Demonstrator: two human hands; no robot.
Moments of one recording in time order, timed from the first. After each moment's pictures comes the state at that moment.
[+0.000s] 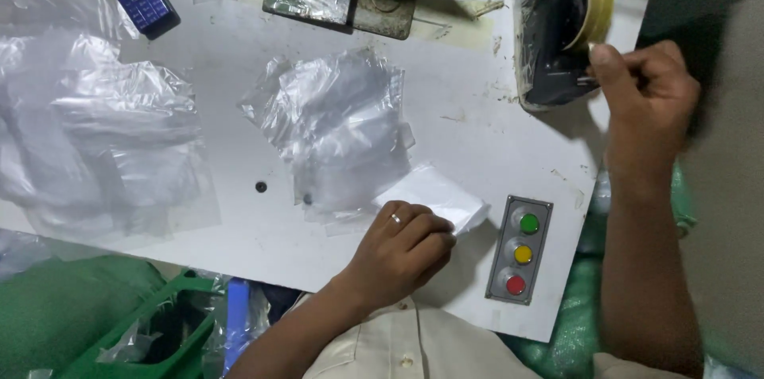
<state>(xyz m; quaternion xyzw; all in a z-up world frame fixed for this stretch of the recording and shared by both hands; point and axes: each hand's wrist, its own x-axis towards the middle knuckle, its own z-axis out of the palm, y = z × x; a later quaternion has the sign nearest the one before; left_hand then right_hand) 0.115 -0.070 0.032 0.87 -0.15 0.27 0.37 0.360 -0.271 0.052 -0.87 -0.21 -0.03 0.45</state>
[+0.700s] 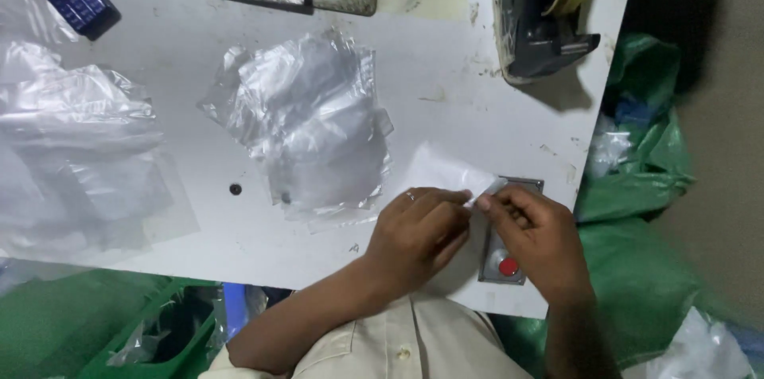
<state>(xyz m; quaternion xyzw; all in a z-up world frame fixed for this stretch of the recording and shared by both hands) 0.146 -0.106 0.033 0.88 -0.06 0.31 0.37 0.219 -0.279 0.054 -0.83 -0.08 0.31 0.45</state>
